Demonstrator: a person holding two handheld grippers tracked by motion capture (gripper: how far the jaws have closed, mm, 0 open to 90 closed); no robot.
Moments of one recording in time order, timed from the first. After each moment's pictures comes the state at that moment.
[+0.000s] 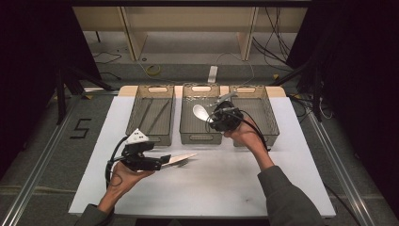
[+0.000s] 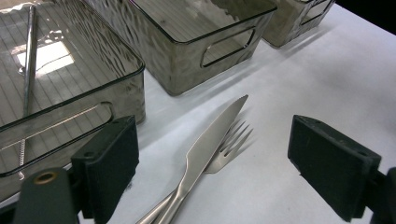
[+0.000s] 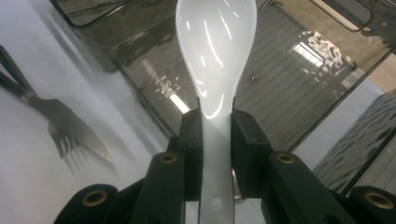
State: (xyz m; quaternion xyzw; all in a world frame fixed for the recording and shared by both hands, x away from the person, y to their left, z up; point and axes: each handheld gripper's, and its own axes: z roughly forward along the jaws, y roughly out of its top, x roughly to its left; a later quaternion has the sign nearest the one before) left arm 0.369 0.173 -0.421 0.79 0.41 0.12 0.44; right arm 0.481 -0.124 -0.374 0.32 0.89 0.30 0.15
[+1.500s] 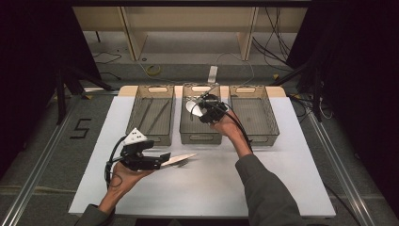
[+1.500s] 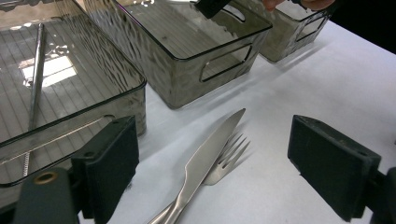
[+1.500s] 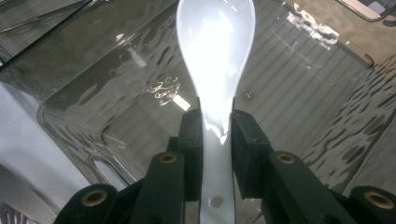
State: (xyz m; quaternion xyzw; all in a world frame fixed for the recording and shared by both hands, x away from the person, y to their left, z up) left arm 0.366 0.174 -0.417 0.78 0.41 0.13 0.46; right arm 0.530 -0.081 -0.399 0.37 0.88 0.25 0.14
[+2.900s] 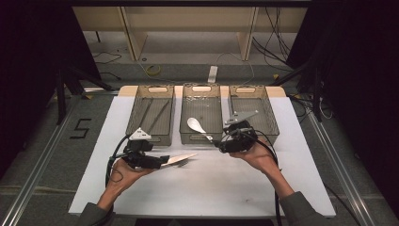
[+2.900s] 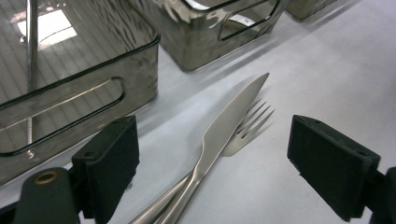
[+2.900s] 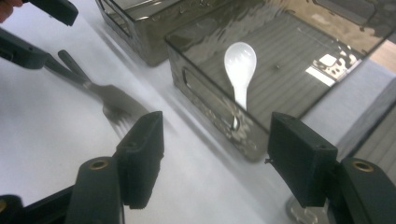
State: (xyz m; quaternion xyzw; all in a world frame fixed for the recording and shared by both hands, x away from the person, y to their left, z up) left arm 0.382 0.175 -0.427 0.81 0.43 0.10 0.39; right arm 0.413 -0.162 -0.383 0.32 0.86 0.37 0.14
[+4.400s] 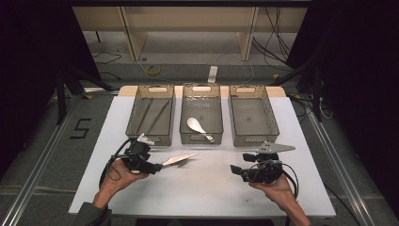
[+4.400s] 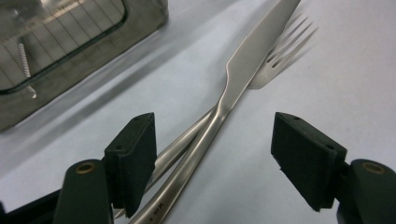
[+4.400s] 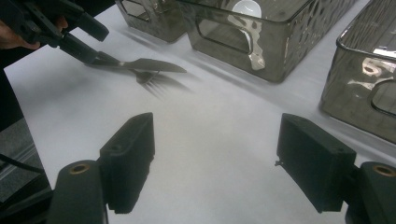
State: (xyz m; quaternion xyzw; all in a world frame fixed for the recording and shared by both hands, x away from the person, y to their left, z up) left arm 0.386 0.176 -0.443 0.86 0.43 0.07 0.26; right arm 0.344 -0.228 -0.428 0.39 0.80 0.45 0.08
